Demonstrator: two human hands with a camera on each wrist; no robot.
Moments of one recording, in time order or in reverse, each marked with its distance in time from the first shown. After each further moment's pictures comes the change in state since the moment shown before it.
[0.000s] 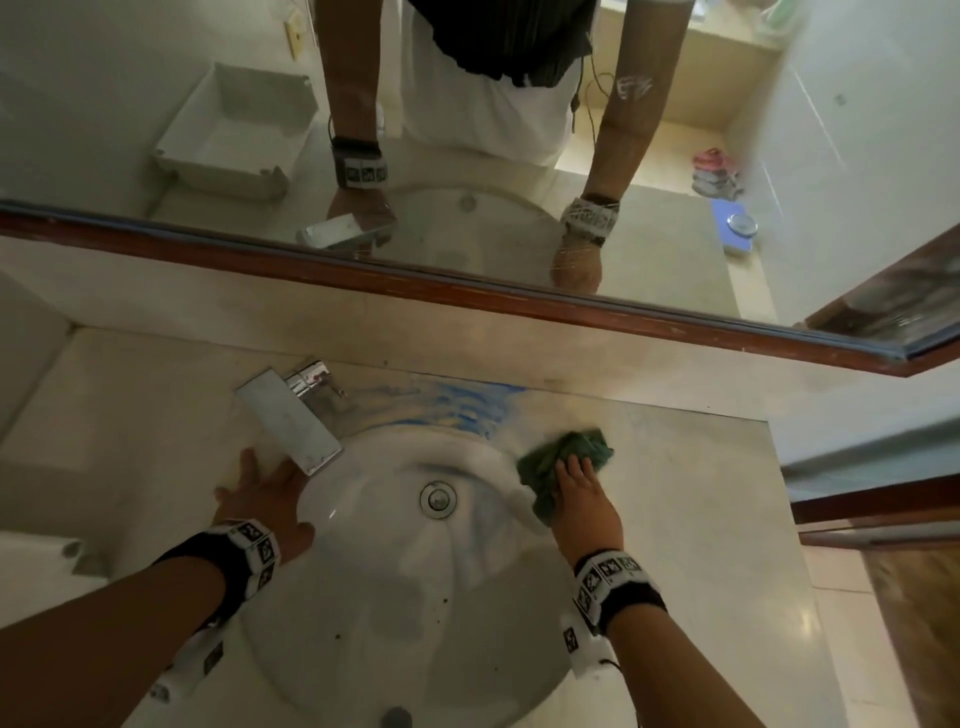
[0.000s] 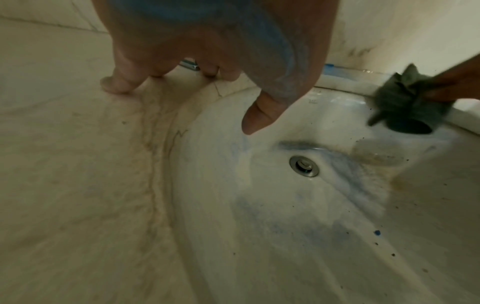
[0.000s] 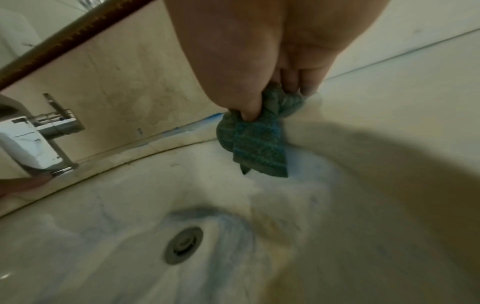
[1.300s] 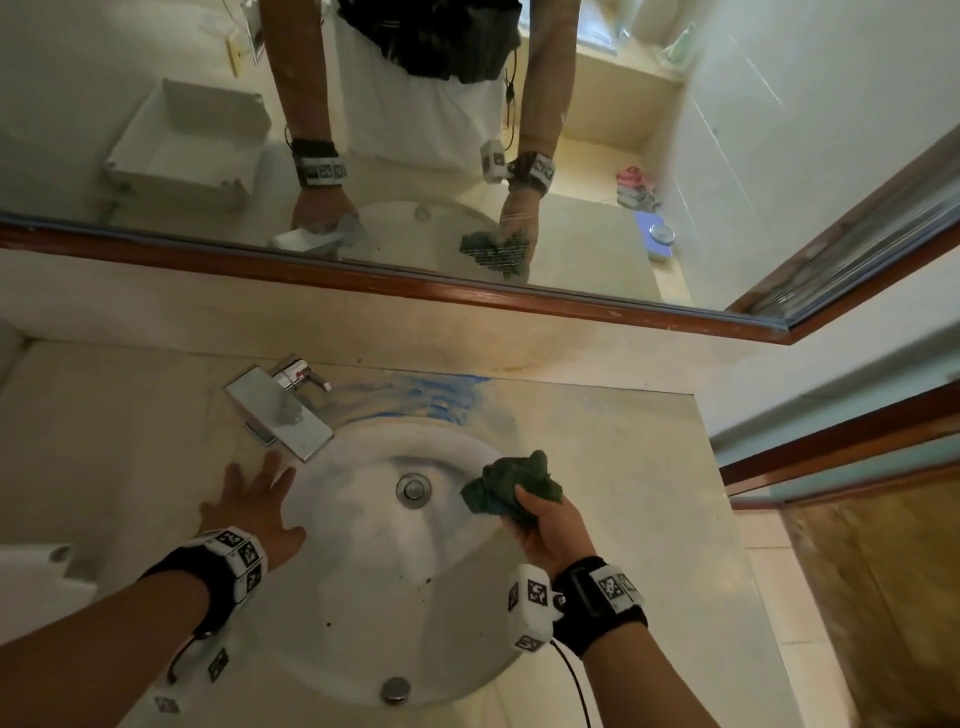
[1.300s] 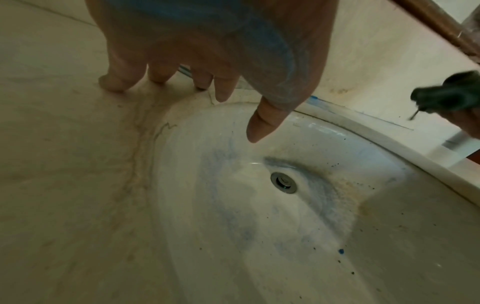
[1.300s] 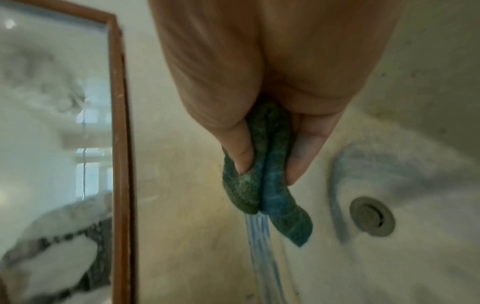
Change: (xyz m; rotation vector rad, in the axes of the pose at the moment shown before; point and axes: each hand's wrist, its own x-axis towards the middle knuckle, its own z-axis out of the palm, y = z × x) left_hand -0.006 -0.010 0.022 0.021 0.016 0.041; right_hand -0.079 -0.042 -0.008 2.039 0.013 0.490
